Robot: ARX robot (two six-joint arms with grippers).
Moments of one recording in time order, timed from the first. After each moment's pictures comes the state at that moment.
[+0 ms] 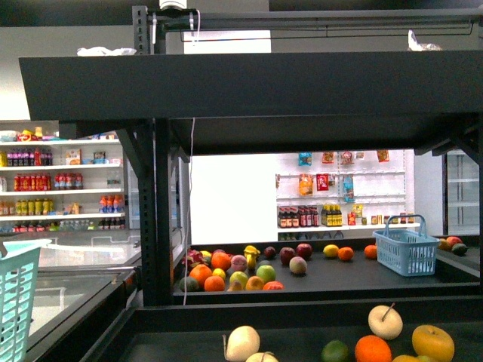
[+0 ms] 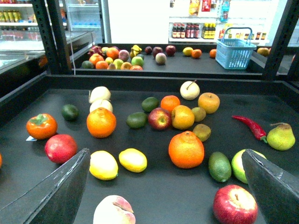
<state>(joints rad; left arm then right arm) 0.00 0.00 0.01 -0.01 0.00 0.00 0.00 0.00 0.02 0.00 0.00 -0.01</state>
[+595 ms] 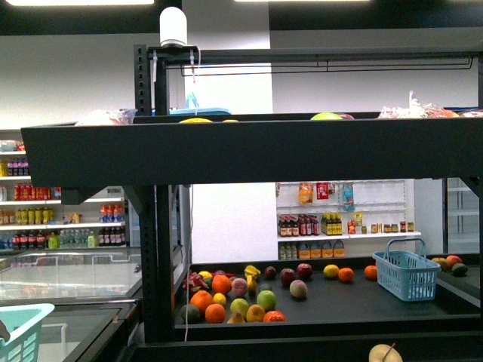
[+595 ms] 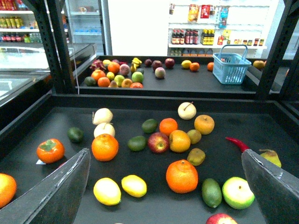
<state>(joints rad) 0.00 0.00 0.01 0.00 0.00 0.00 0.00 0.00 0.02 0.00 0.00 -0.01</state>
